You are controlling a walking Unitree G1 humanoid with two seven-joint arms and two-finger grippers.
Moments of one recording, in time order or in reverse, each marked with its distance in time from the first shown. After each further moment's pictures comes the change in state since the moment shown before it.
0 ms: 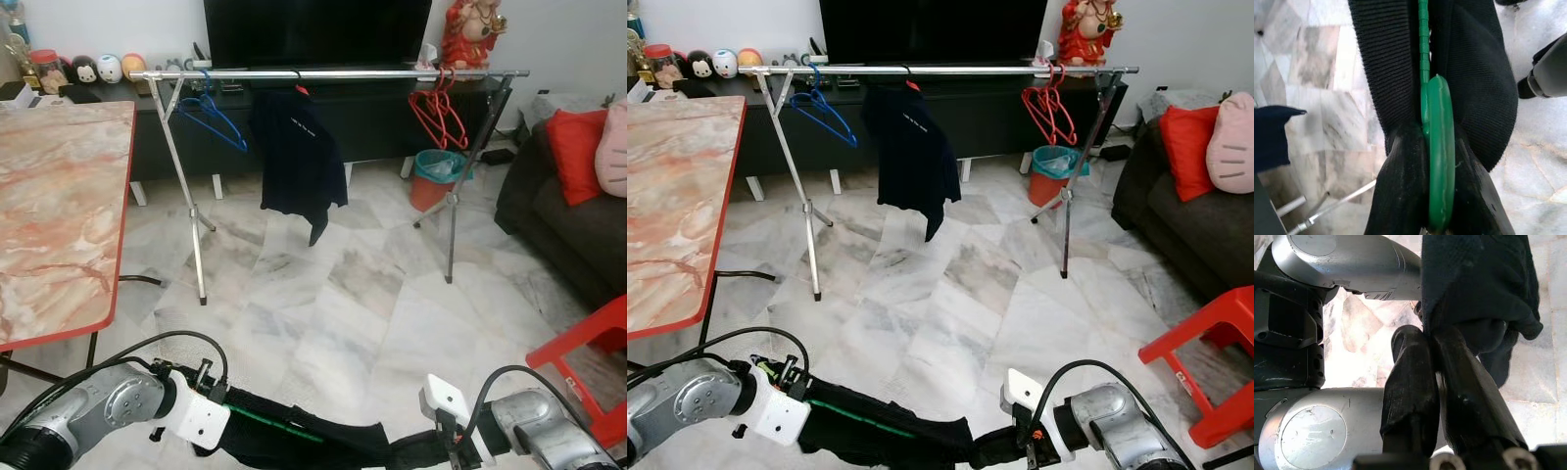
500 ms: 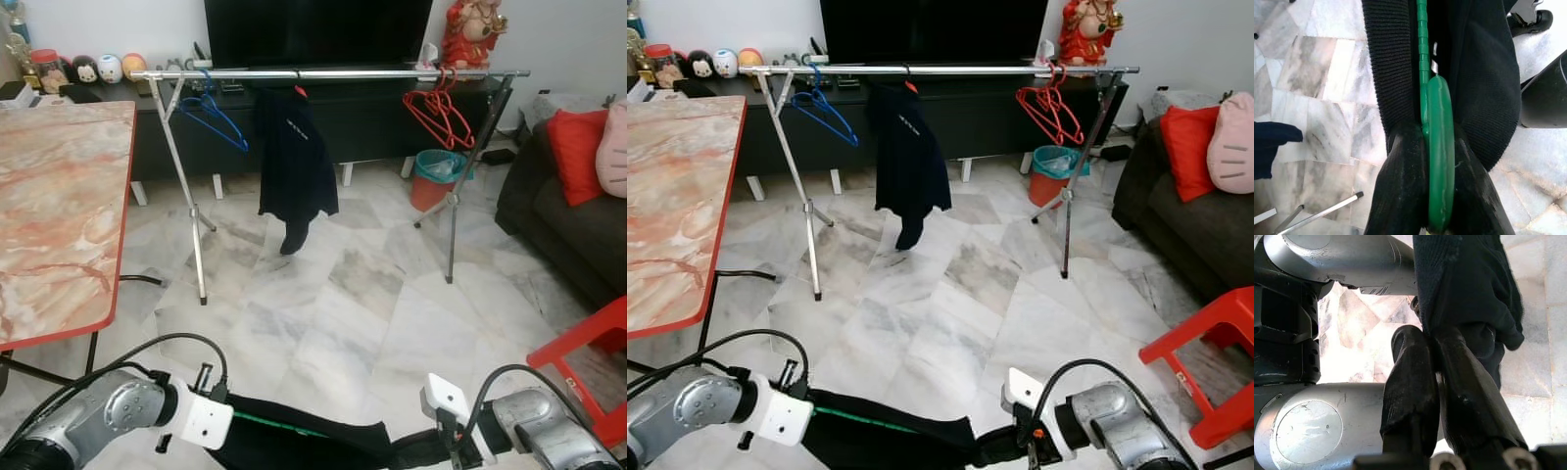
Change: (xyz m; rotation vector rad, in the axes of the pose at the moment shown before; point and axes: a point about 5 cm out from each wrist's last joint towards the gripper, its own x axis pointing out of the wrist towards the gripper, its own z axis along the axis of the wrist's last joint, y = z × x) left arm -0.005 -0.008 0.005 -0.106 -0.123 0.000; right arm -0.003 -0.001 -0.002 0.001 0.016 -0.017
